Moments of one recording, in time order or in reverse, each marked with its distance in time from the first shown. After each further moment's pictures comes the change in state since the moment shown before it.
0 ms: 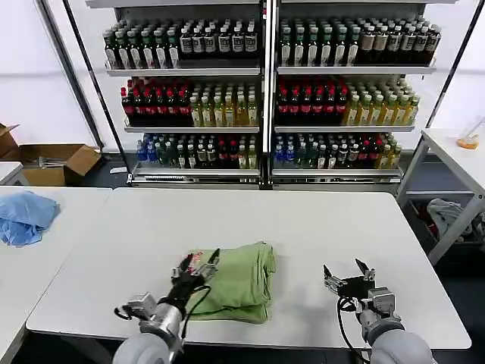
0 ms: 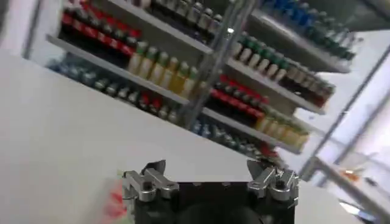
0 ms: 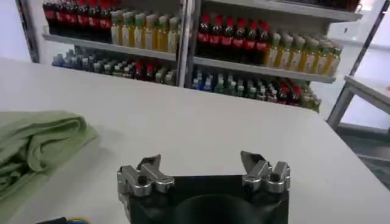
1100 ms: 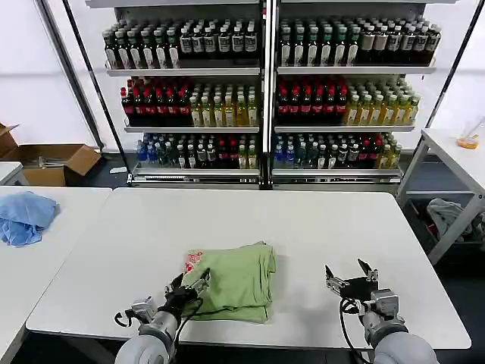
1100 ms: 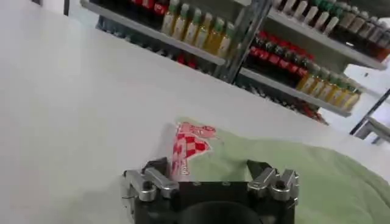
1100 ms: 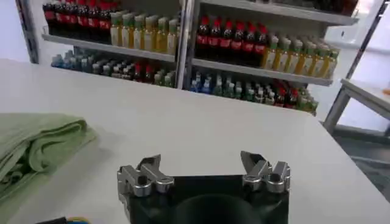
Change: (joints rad) left arm -0.031 -0.021 -0.006 0.147 -0.010 0.086 -0.003; right arm -0.024 -0.006 0.020 0.028 -0.001 -0.004 0.005
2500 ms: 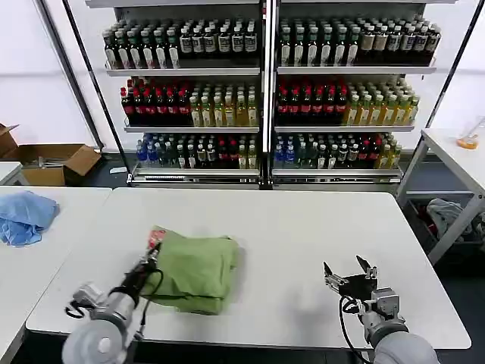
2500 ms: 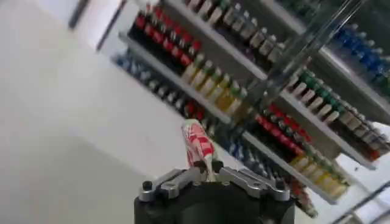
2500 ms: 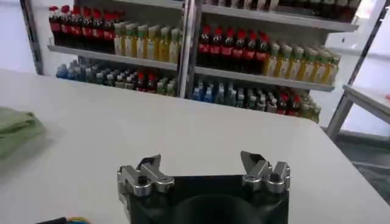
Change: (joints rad) left arm -0.027 0.069 -0.285 -0.149 -0.291 0.028 -0.031; right arm 0.003 0.002 0.002 0.017 0.001 0.015 -0.008
